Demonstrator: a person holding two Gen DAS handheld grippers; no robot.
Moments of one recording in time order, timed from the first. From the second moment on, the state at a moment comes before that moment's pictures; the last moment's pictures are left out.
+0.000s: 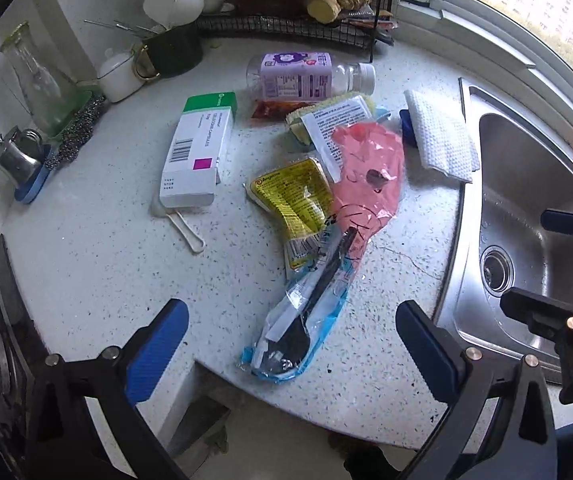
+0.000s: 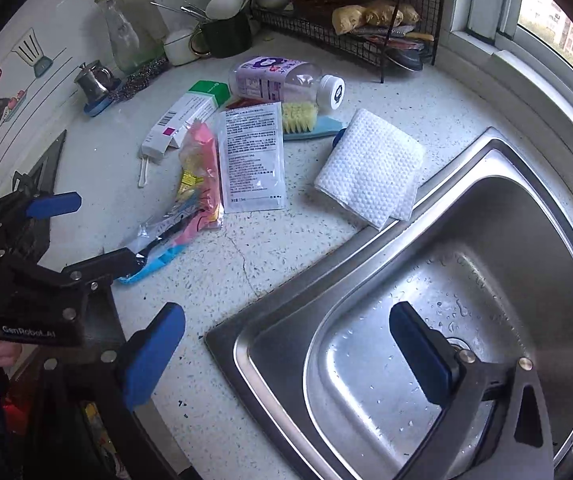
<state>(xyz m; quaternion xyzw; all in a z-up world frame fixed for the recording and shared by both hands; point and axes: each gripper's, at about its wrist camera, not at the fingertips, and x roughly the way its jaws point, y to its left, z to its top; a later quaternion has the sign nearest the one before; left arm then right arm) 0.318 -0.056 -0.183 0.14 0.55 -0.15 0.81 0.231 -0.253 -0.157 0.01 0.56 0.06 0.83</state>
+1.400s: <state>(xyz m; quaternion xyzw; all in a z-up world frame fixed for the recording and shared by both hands) 0.330 -0.009 -0.124 0.03 0.53 -0.02 0.85 0.324 -0.224 -0.134 0.01 0.52 0.13 0.84</state>
